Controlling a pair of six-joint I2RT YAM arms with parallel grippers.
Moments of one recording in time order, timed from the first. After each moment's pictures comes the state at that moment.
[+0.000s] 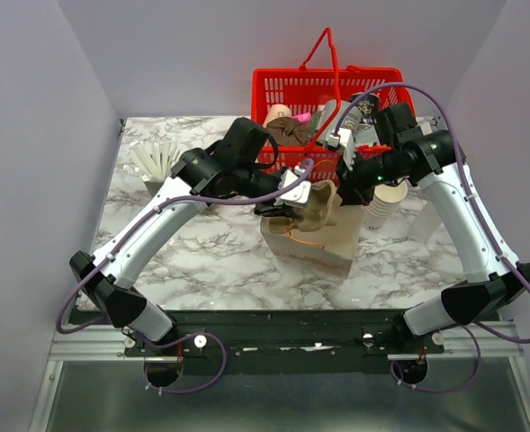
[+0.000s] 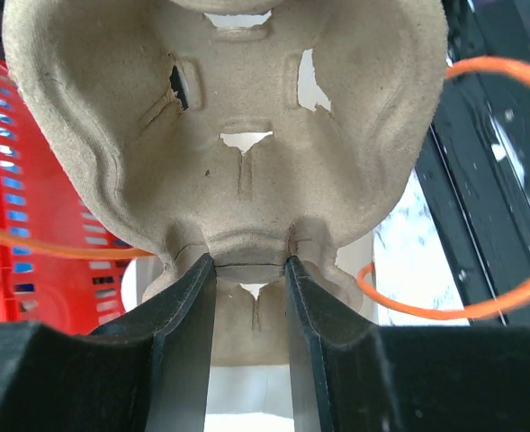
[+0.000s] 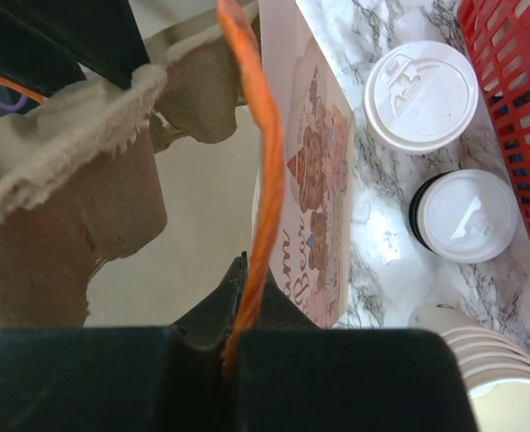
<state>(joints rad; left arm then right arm) -0.74 1.51 1.73 -0.98 0.78 0.90 0.40 1.49 1.78 -1.34 -0.66 -0.61</state>
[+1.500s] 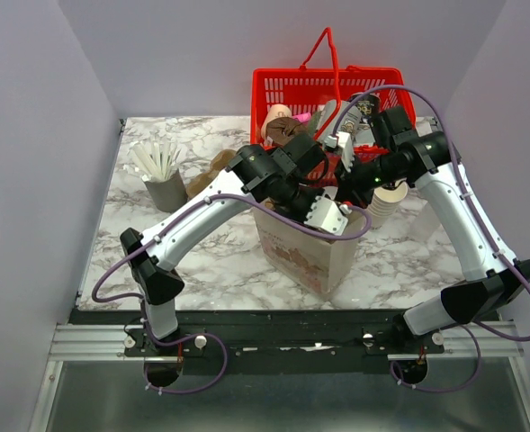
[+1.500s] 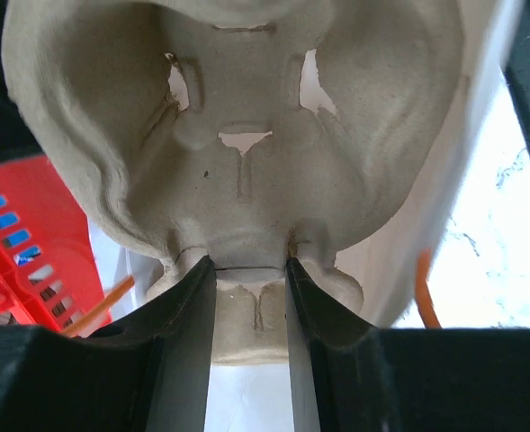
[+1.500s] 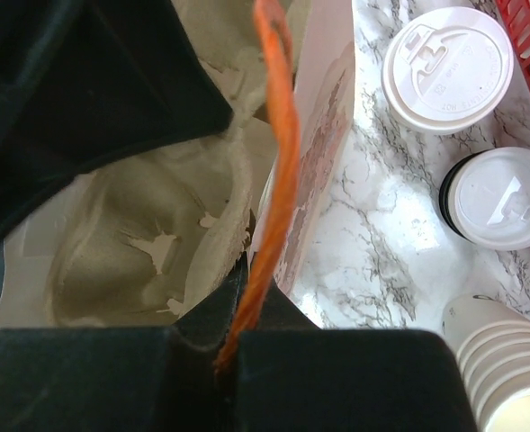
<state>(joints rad) -0.95 1.79 2.07 -1.34 0.29 1.12 0.39 1.49 1.74 -1.33 -0.66 -0.54</state>
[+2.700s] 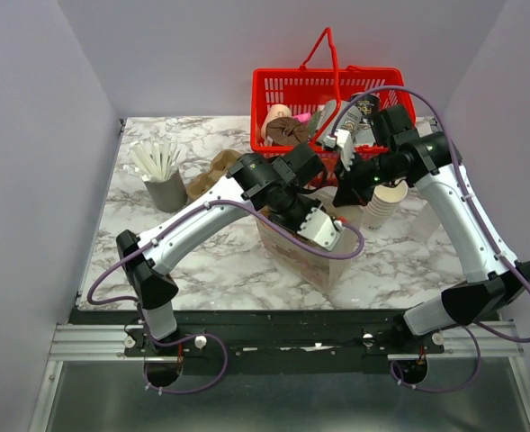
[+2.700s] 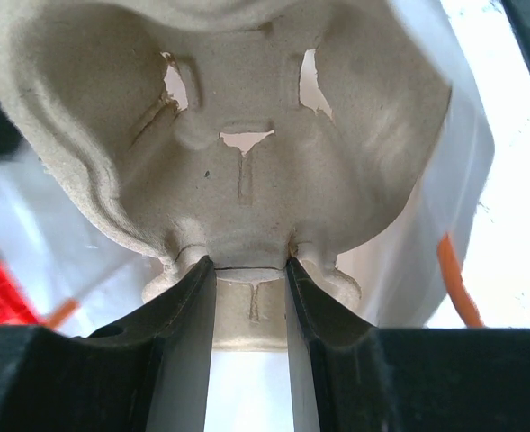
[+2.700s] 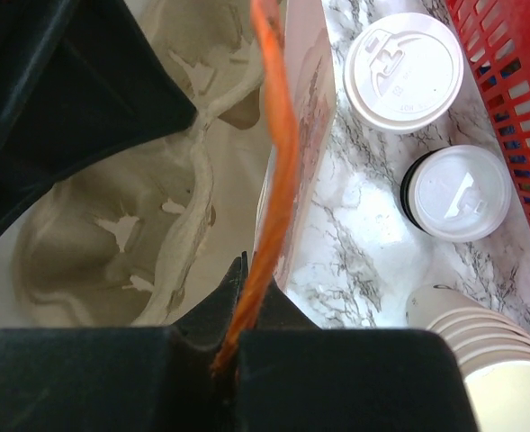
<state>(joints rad) -0.97 1.76 1.99 -1.33 0.23 1.22 0.40 1.48 1.75 -1.30 -0.59 -0.57</state>
